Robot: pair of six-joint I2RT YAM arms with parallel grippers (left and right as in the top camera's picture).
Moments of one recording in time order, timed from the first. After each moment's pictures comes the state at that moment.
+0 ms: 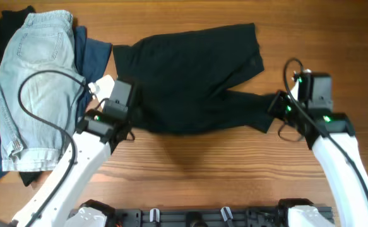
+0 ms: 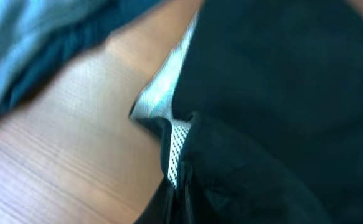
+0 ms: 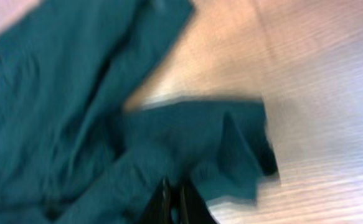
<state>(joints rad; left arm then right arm) -0.37 1.28 0.94 -0.71 -0.36 -0.86 0.02 1.25 0.87 -0.60 -0.12 0.48</state>
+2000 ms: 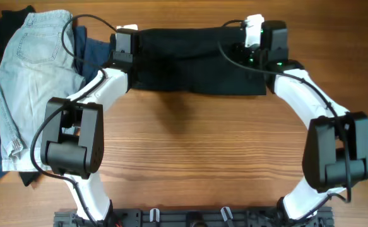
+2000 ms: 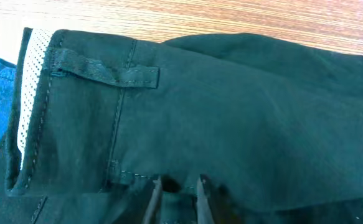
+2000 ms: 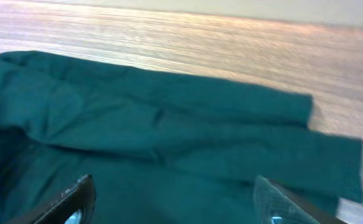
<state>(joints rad) -0.20 2.00 1.27 -0.07 -0.10 -0.27 0.16 1.86 1.22 -0.03 -0.21 0.00</state>
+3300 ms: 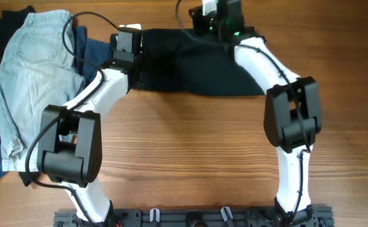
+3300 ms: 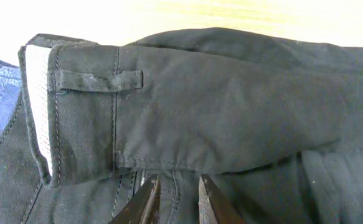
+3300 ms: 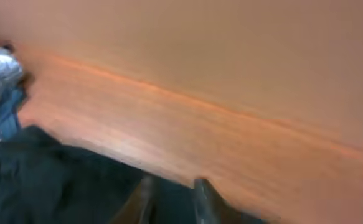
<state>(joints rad) -0.22 1.94 1.27 -0.16 -0.08 -0.26 0.30 2.29 1.85 -0.12 -0.26 0.02</state>
